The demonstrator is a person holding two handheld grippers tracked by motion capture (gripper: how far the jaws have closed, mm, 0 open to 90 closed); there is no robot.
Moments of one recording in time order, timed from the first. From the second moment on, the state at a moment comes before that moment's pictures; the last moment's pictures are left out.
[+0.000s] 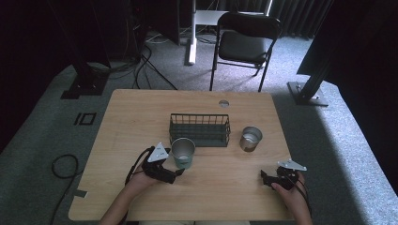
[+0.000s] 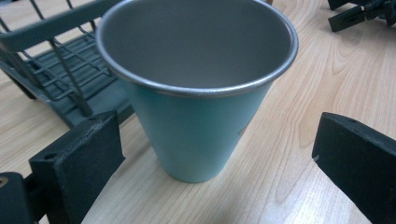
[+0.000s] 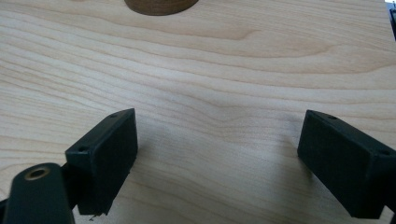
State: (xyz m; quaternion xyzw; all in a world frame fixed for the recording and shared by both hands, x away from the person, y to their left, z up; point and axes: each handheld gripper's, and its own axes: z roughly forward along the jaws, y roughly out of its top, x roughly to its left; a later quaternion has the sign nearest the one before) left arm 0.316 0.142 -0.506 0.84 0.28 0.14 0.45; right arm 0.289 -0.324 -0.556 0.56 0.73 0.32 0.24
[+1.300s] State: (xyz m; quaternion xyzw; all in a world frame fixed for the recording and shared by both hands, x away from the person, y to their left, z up) left arm 0.342 0.112 -0.505 0.82 0.28 0.17 0.46; right arm 0.289 -0.324 -0.556 0.56 0.73 0.32 0.24
